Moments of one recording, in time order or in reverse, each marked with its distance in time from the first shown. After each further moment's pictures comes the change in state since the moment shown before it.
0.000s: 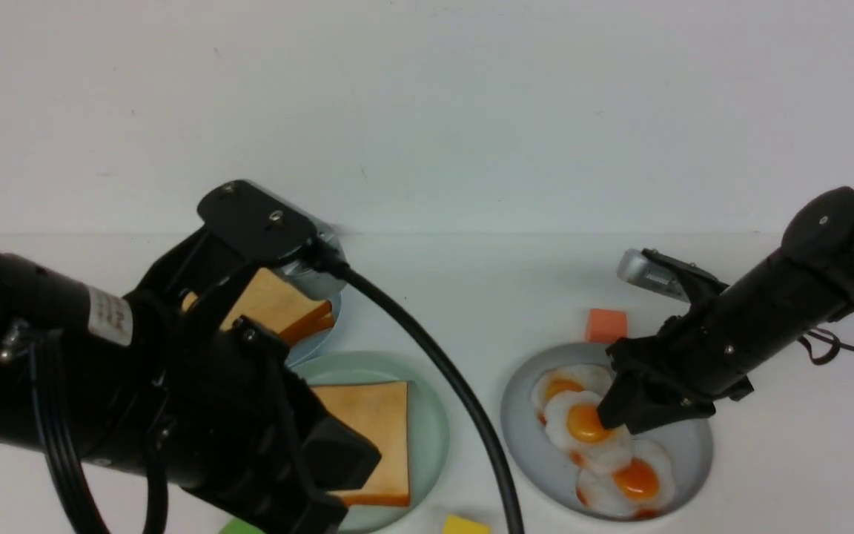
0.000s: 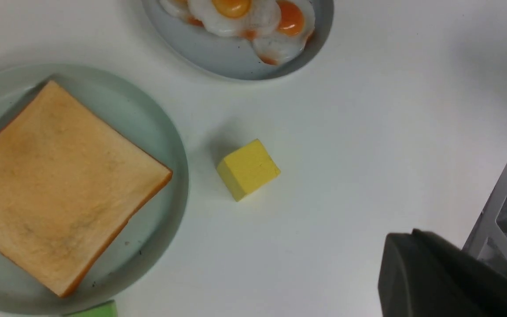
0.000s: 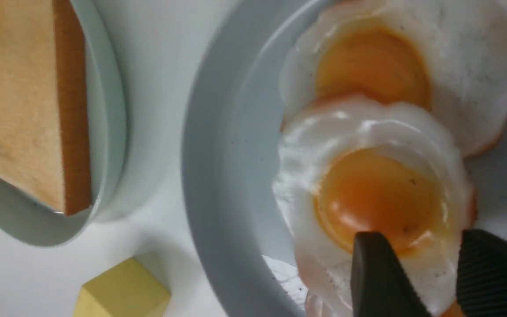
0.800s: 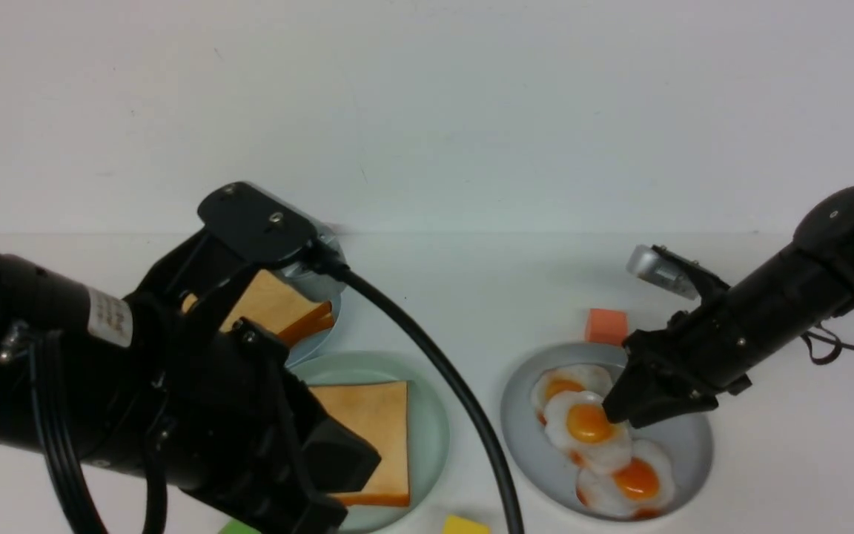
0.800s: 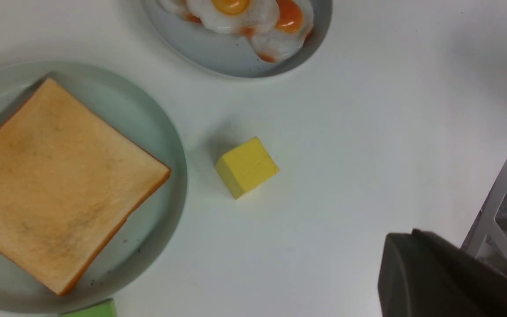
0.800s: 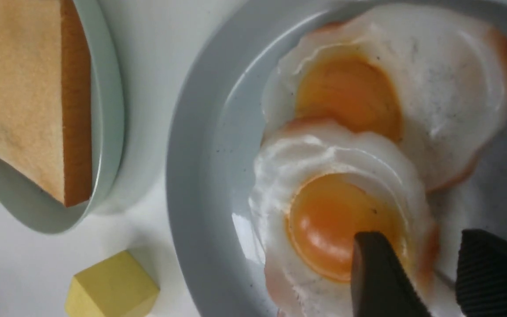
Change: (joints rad) right arm -0.066 0.102 -0.068 0.068 0.087 -0.135; left arm 0.000 0.000 0.000 0.000 0.003 0.000
